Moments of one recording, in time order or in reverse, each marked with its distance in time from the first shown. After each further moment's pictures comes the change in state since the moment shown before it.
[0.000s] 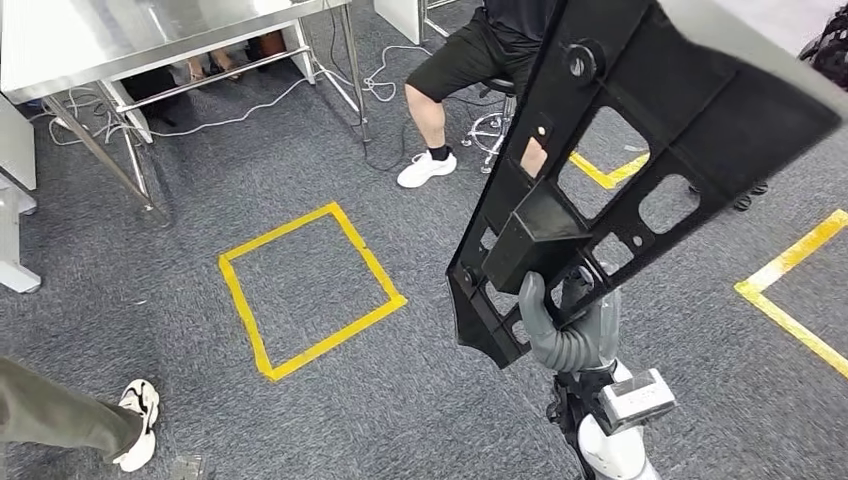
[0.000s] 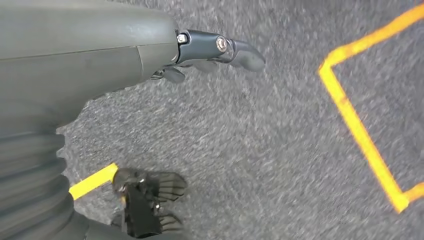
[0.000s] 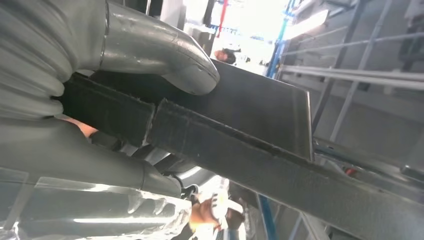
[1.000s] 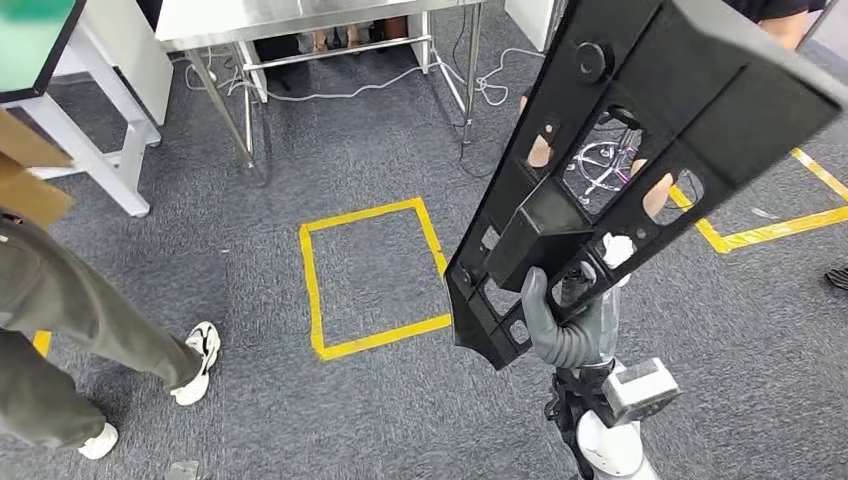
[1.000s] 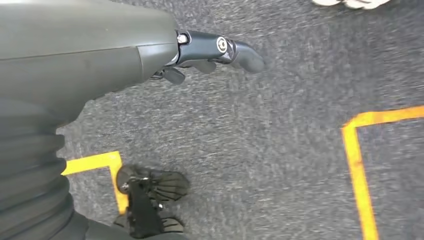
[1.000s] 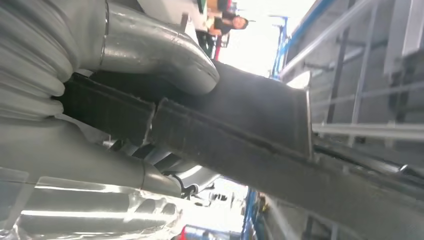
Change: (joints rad) left arm 0.018 -0.003 0.018 0.000 0.008 0.014 -0.017; right arm -0.006 0.011 -0.001 0.023 -0.047 -0.020 0.008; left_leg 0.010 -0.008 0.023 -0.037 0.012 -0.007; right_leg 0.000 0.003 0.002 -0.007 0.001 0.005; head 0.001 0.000
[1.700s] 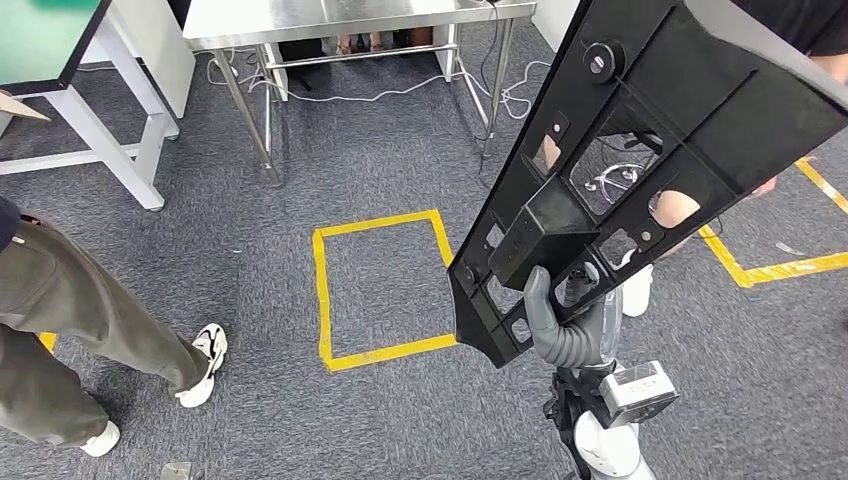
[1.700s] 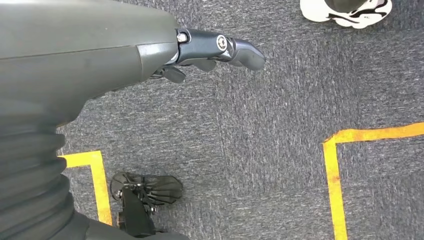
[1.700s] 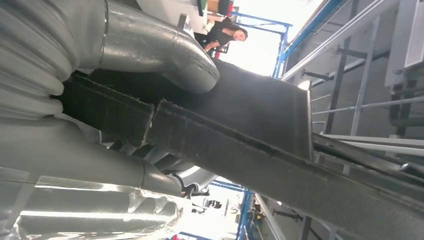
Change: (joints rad) left arm 0.002 -0.004 0.007 0.001 -0.009 -0.004 -0.016; right arm 0.001 0.004 -0.005 0.006 0.021 -0.047 -0.008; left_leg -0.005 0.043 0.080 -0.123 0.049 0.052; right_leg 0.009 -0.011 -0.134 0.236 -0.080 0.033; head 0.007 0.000
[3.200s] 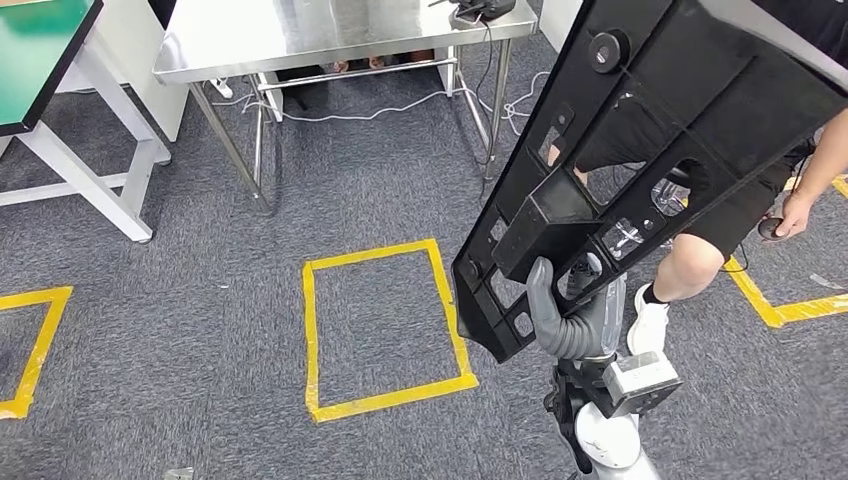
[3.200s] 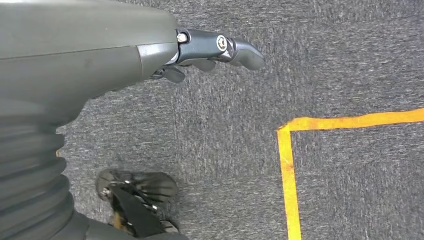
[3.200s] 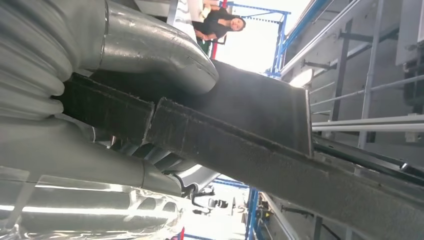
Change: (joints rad) left arm 0.008 -0.004 0.018 0.002 0.003 0.017 -0.011; right arm -0.013 -0.010 -0.001 0.005 -0.028 -0.013 0.009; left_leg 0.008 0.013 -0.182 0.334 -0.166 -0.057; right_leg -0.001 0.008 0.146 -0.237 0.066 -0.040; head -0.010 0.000
